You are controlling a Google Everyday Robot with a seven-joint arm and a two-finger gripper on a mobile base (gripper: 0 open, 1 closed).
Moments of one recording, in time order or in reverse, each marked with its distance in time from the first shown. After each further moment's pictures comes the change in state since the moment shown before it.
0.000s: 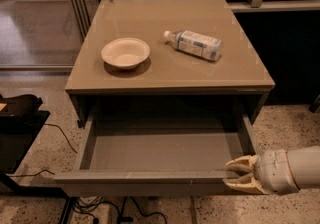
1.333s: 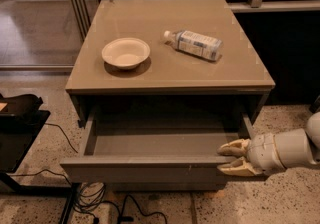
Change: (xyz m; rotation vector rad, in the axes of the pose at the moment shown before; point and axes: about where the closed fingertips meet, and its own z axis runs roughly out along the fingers) arm 0.011 -0.050 0.013 0.018 0.032 0.021
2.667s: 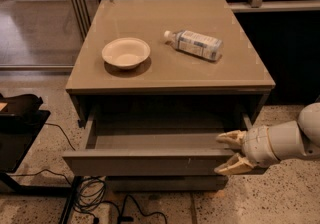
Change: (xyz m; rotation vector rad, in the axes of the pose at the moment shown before) arm -0.016 -0.016 0.007 0.012 0.021 -0.044
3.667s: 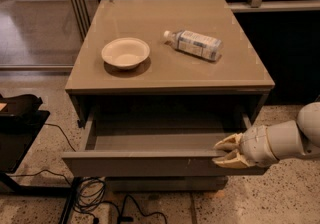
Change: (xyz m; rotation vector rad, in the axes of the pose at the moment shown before) arm 0.000 0.000 0.000 0.000 0.000 0.000
